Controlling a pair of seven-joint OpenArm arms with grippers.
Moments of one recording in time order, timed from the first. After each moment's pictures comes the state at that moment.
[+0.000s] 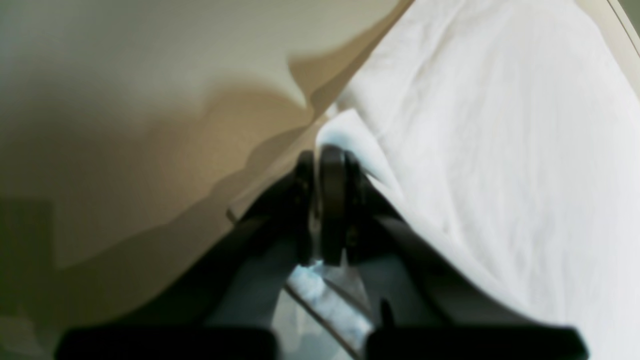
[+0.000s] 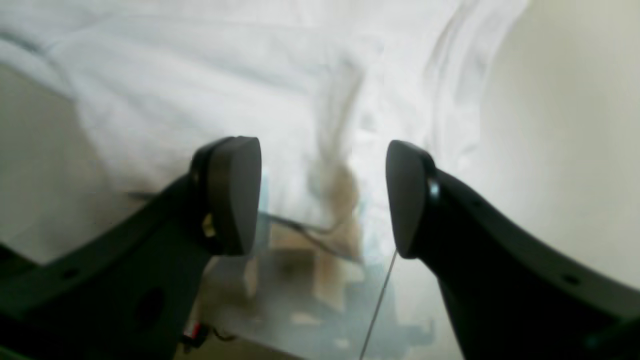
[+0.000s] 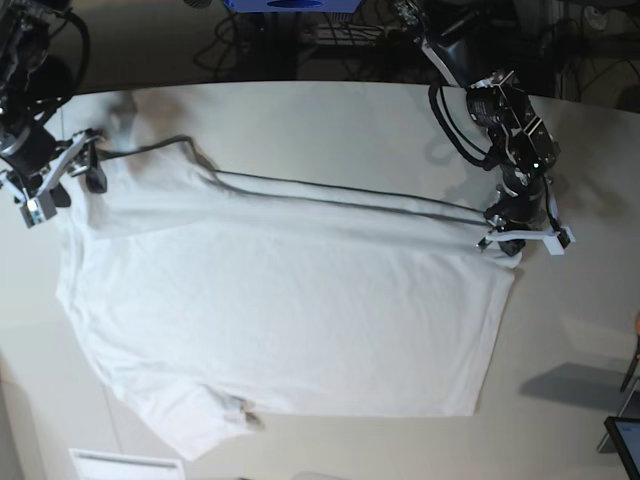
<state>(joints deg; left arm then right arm) -2.8 0.4 -37.4 81.7 -16.6 -7.5 31.7 -18.7 15.2 31.3 108.6 31.8 40.8 -59.2</state>
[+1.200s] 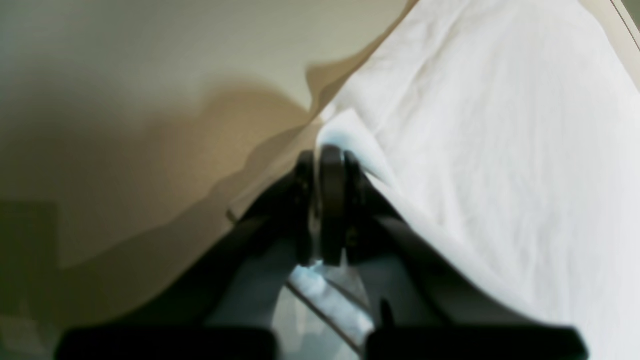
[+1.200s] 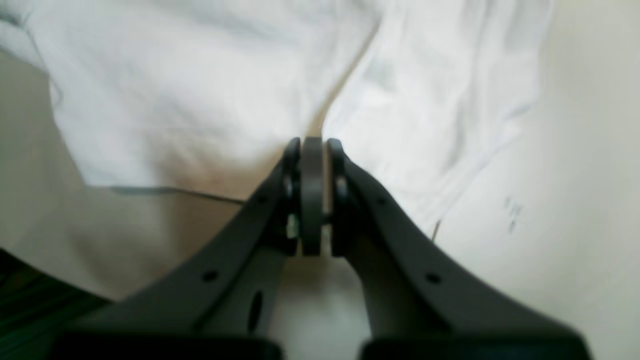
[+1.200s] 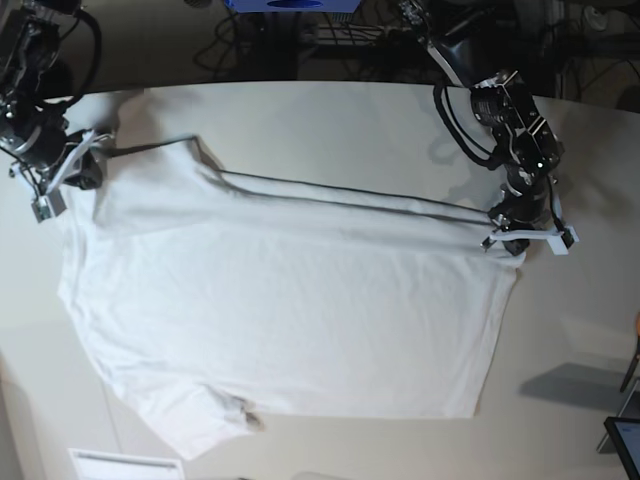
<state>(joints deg) -2.7 -0.6 -37.3 81.7 -16.6 -7.5 31.9 -15.1 13.1 31.0 102.3 31.4 40.6 -61.9</state>
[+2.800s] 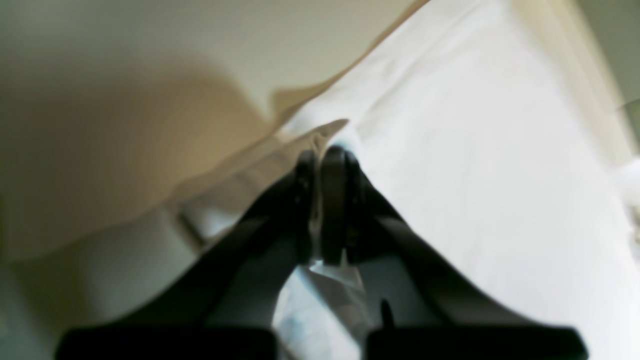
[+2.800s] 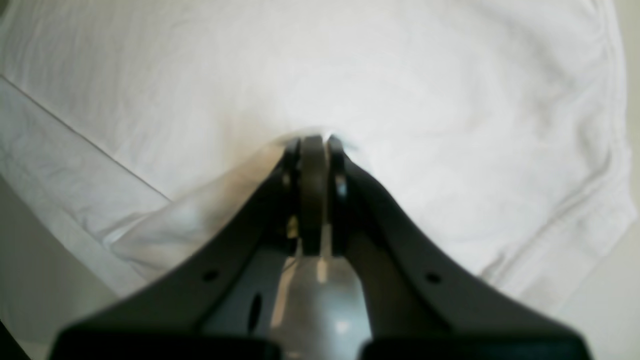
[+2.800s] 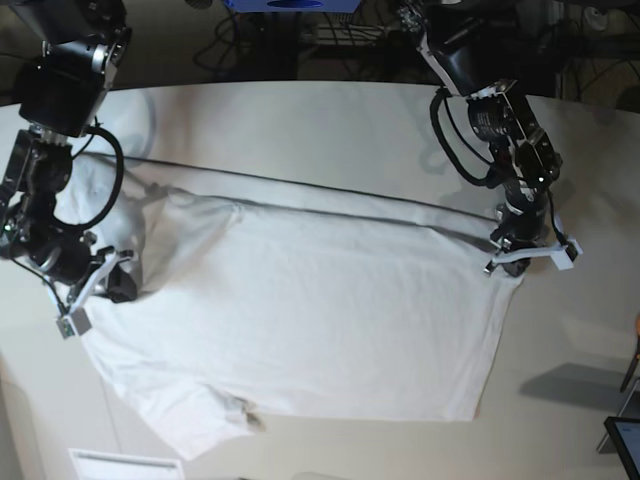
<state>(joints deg) -4.8 -0.4 -34.6 83.7 -23.4 -1.6 31.9 12.8 11.5 23.8 80.6 31.0 40.6 -62.2</state>
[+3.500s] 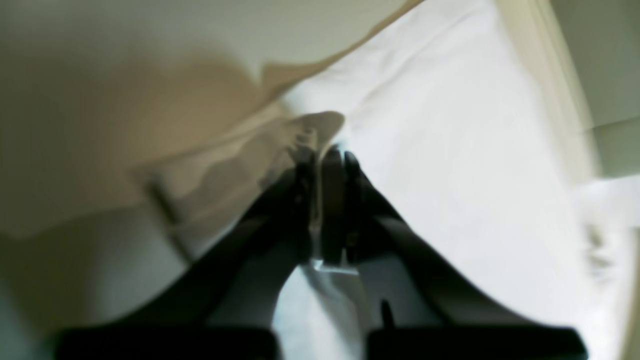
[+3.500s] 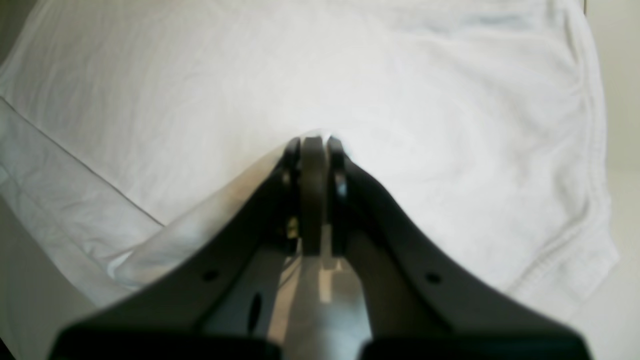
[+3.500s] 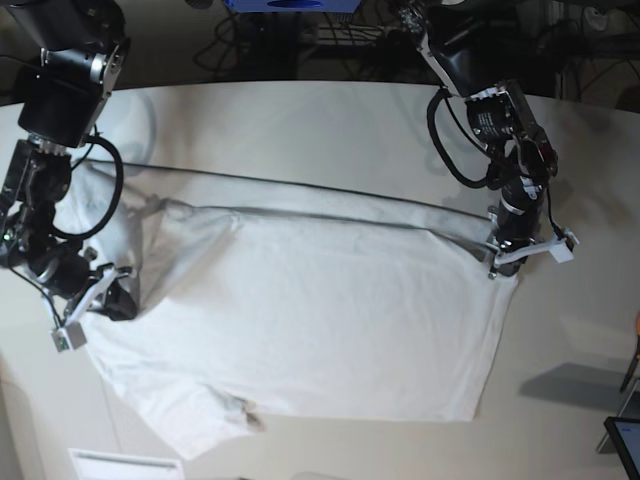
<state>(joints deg) -5.0 -0.7 -34.7 80.8 -34.6 0.5 31.3 15.0 11.5 23.8 78.7 31.0 40.6 -58.2</state>
